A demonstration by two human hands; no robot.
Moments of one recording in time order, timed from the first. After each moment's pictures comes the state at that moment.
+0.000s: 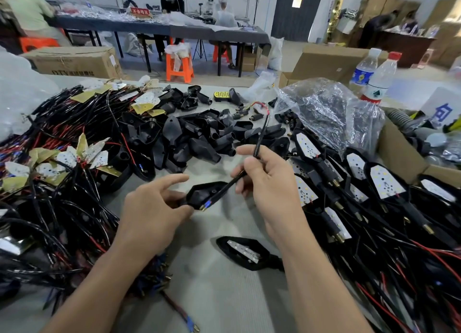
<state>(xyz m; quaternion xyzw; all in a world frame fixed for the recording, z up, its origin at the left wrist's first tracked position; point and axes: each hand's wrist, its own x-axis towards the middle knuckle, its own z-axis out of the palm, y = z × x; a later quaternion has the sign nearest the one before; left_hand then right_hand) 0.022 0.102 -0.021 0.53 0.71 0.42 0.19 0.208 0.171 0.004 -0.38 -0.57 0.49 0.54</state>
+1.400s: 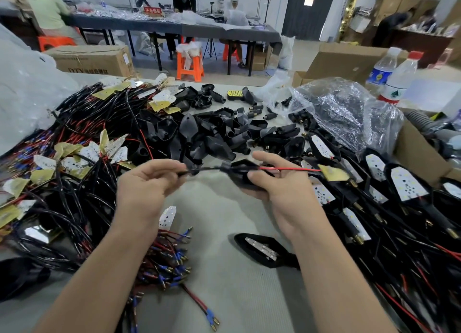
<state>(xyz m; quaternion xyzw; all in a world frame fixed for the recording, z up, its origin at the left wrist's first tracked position) -0.007 0.116 -0.017 0.33 0.53 0.70 0.36 0.205 0.168 0.000 -0.37 -0.44 0.62 0.53</state>
